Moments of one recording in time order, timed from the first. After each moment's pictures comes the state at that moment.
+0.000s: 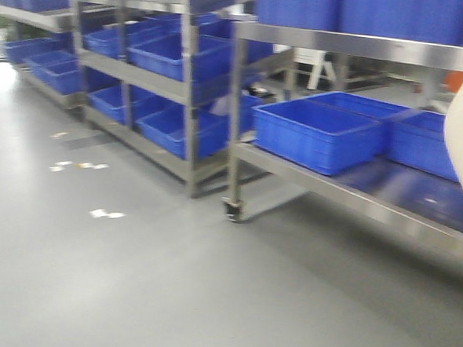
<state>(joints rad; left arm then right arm) -0.05 -0.01 0.01 -0.08 0.06 0.04 0.07 0.53 -0.56 0.01 0.61 0.04</state>
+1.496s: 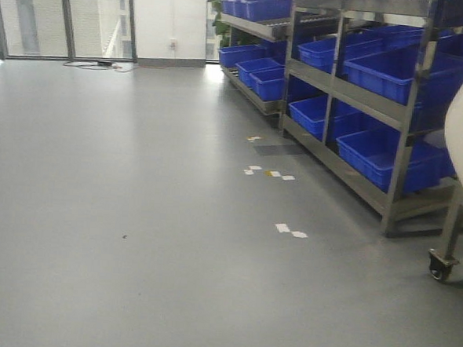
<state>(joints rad) -0.05 -0.01 0.01 -0.08 0.06 0.04 0.07 0.53 -0.56 0.01 0.61 0.04</state>
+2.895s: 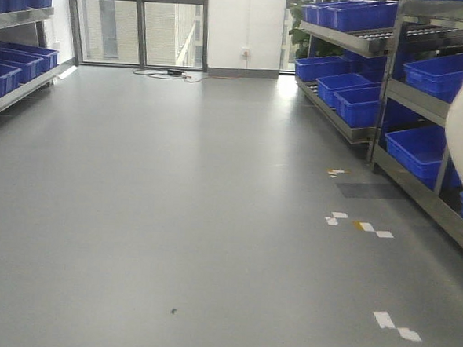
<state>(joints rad) -0.05 -0.01 0.01 -0.08 0.06 0.04 0.07 0.53 -0.56 0.01 0.61 0.04</state>
